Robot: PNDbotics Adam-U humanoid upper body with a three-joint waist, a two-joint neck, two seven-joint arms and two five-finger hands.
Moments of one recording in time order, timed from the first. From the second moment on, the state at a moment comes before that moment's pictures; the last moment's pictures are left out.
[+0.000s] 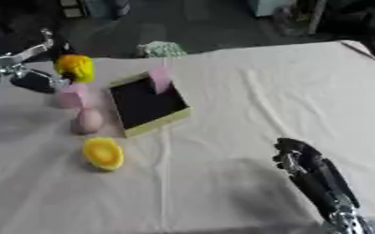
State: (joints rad) left arm -0.76 0.56 -0.31 -1.35 -0.74 -0.06 -0.42; right arm 0.03 -0.26 0.16 -1.73 0.02 -0.03 0.04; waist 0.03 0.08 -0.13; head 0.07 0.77
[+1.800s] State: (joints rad) left arm -0.76 0.65 -0.42 -1.49 -0.62 -0.21 -0.73; right arm 0.00 -0.25 0.17 -1.73 0.01 -0.03 0.05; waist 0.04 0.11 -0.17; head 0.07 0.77
